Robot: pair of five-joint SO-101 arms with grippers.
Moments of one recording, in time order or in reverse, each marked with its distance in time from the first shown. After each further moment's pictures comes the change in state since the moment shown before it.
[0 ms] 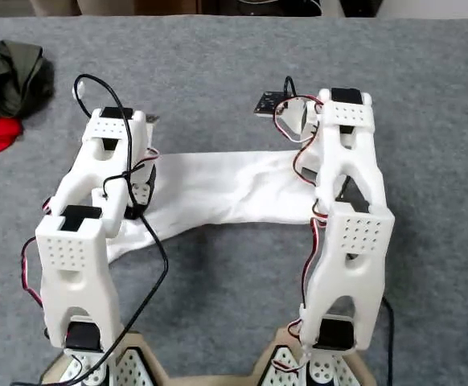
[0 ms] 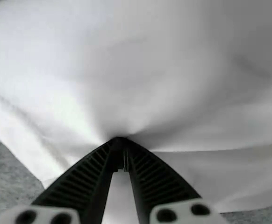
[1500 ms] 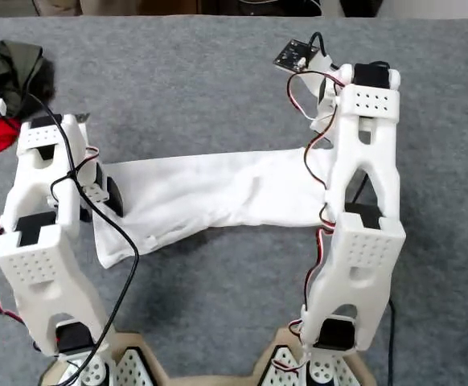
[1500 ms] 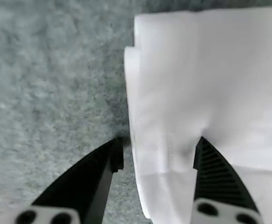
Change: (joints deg) left arm -16.4 -7.2 7.5 -6.9 -0.1; right arm 1.3 -10.8 -7.2 1.1 -10.6
